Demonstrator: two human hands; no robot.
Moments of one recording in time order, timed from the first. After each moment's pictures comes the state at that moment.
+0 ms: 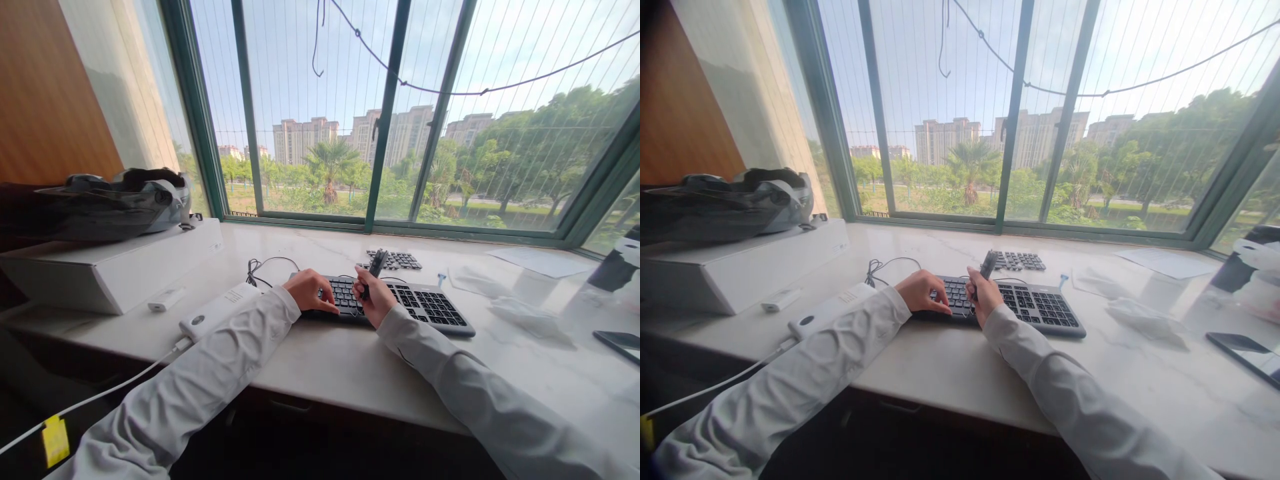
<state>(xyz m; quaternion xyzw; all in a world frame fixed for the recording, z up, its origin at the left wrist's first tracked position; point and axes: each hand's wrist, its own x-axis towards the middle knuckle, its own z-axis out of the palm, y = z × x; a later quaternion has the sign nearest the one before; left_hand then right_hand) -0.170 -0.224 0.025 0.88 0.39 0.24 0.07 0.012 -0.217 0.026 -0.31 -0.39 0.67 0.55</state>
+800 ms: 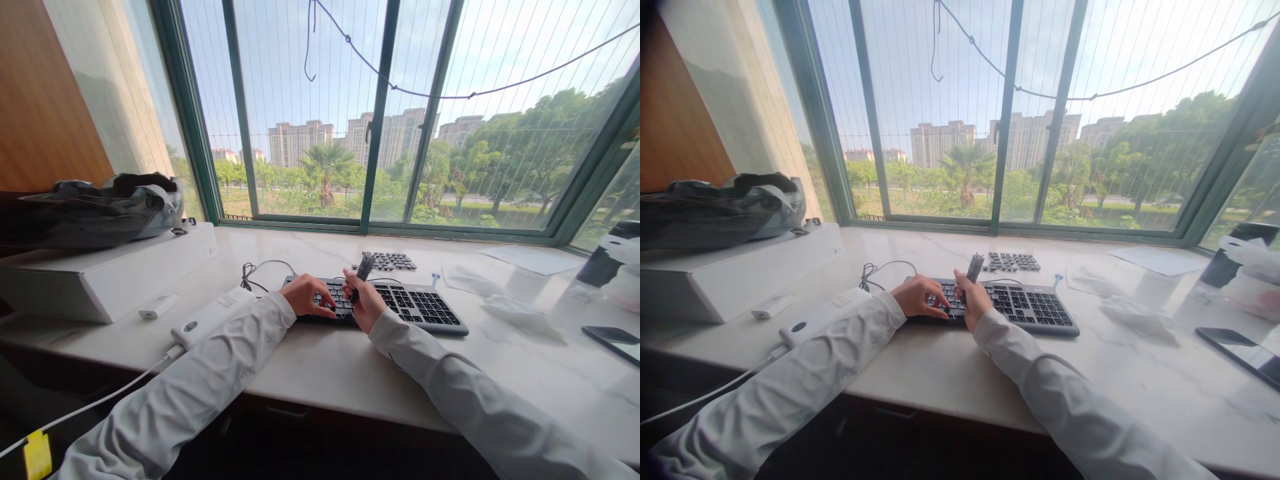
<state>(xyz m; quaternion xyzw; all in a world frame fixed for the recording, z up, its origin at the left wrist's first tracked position) -0.166 -0.225 0.026 0.90 0.35 0.25 0.08 0.003 -0.228 0.028 -0.29 -0.41 0.67 0.54</state>
